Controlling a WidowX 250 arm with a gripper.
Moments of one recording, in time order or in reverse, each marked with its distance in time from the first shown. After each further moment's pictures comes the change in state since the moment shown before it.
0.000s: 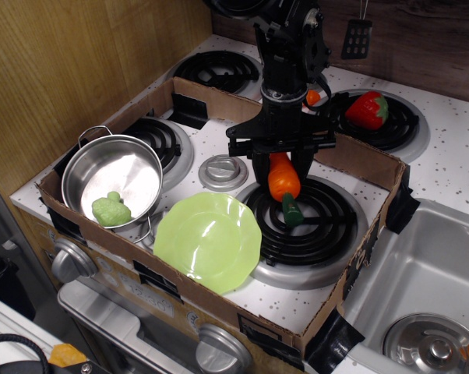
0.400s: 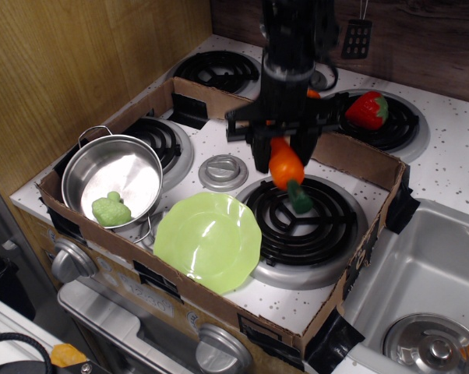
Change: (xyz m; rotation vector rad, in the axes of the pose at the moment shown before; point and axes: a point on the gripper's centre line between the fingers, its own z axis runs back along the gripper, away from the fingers) arm -0.006 0.003 0.038 0.025 -0.005 0.109
